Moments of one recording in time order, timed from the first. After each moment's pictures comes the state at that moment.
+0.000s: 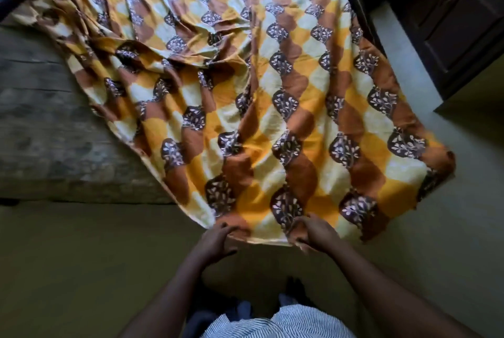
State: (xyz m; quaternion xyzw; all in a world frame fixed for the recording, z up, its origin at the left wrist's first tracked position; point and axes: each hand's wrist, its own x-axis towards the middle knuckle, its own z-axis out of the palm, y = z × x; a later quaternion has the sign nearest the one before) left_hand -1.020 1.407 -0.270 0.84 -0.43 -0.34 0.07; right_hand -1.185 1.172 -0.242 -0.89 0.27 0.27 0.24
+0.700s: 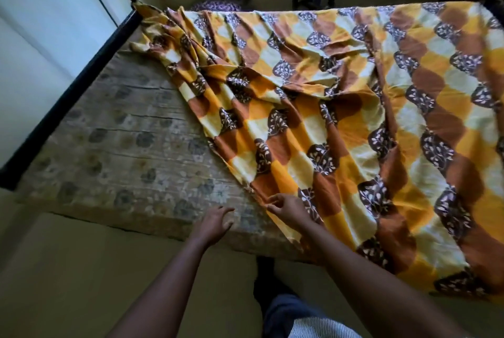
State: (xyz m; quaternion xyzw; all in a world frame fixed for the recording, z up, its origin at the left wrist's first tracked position) left_hand -0.645 1.597 -0.239 0.92 -0.29 -0.25 0.09; right_hand -0.738 1.396 -0.242 -0.83 0.27 0.13 0.47
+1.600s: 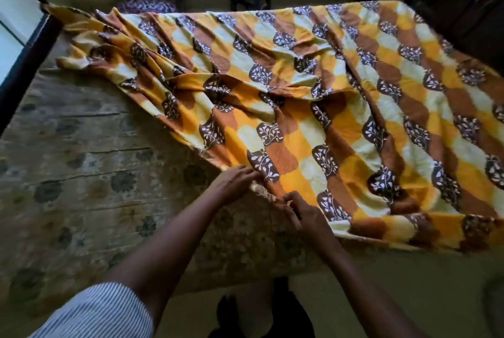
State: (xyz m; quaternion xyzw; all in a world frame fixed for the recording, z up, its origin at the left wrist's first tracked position) left_hand -0.442 1.547 -0.219 0.70 -0.71 -0.06 0.08; right_hand -0.665 1.486 -0.178 -0.86 0.34 -0.06 0.39
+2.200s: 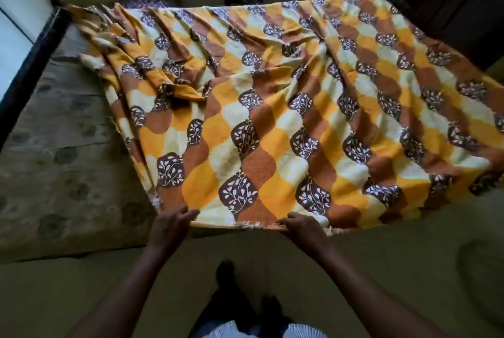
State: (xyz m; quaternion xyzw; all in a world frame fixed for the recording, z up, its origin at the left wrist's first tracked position) left_hand -0.527 1.789 -0.231 0.81 -0.59 -0.03 0.09; right_hand -0.788 1.575 -0.228 -0.95 0.23 -0.02 0.21
